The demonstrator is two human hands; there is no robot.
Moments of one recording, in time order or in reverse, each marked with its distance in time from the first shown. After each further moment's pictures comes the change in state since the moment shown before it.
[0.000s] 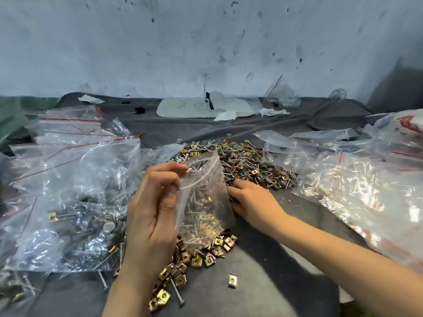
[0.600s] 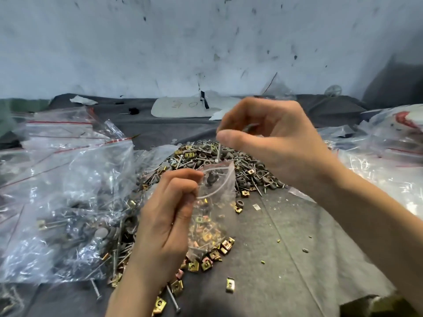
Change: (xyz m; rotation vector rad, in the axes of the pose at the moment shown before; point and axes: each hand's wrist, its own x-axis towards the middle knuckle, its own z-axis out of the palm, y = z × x) left_hand 0.002 0.003 0.010 0.065 -0.165 0.043; right_hand 0.001 -0.049 -0.147 0.943 0.372 -0.103
